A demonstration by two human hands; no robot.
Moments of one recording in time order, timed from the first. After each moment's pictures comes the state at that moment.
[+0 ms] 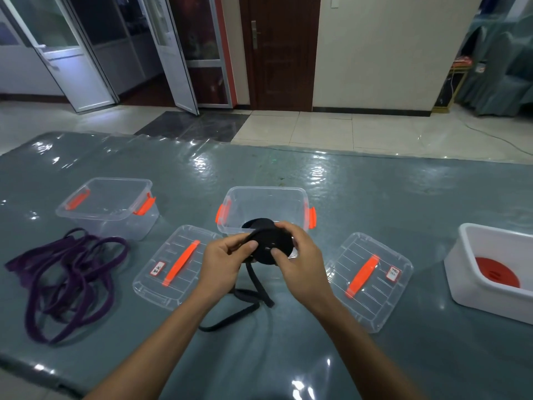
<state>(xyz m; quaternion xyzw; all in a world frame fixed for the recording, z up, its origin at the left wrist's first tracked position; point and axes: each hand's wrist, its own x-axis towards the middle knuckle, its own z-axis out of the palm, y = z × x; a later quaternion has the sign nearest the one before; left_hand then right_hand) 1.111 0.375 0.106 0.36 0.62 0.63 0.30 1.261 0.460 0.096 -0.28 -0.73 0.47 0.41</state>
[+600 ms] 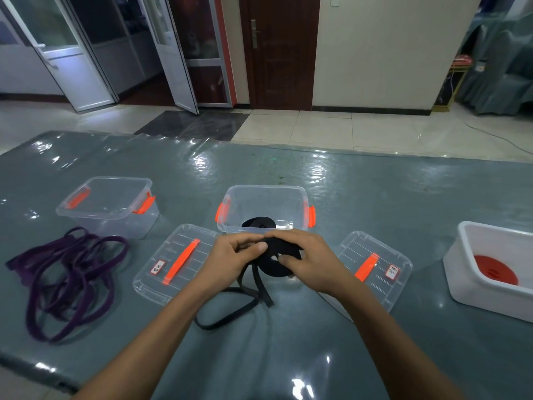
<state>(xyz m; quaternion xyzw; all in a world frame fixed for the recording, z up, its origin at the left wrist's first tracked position) 1.111 0.376 0.122 0.42 0.59 0.57 0.40 1.284 0.488 0.122 -0.20 -0.84 0.43 0.24</state>
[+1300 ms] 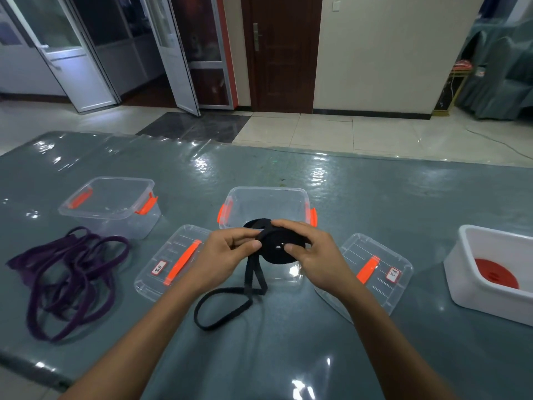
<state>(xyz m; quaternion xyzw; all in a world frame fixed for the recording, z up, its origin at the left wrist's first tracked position) 1.095 0.367 0.133 0.50 0.60 0.53 0.33 1.284 0.482 0.130 -0.24 -0.77 0.51 0.31</state>
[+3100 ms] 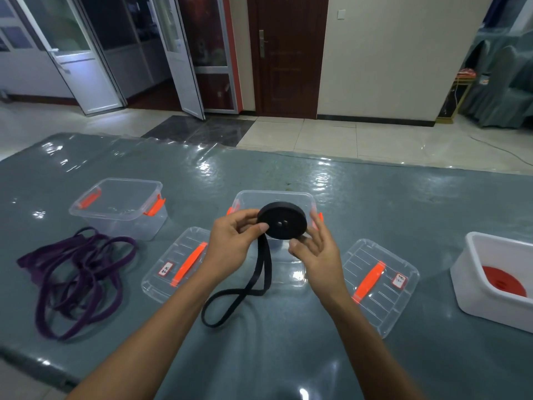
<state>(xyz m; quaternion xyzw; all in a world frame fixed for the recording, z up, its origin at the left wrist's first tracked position) 1.091 0.385 0.147 0.45 0.60 0.62 0.24 1.263 0.465 0.102 -0.28 -0.59 0.63 0.42</state>
